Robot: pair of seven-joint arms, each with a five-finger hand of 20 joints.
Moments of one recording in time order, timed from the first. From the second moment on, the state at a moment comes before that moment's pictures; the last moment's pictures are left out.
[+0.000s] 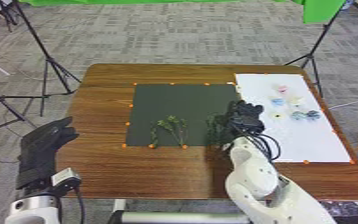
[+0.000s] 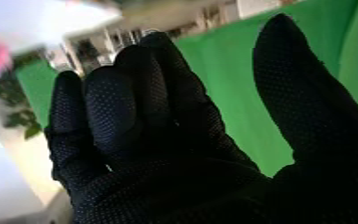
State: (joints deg) left arm 134.7 -49.0 -90.4 -125.8 40.7 35.7 32.0; right arm -84.1 -59.0 50.9 -110.2 -144.7 5.6 50.0
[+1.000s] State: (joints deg) left arm 136.3 -50.8 -90.7 -126.7 41.7 36.1 30.7; right arm -83.7 -49.9 64.2 -107.0 -142.6 -4.6 47.1
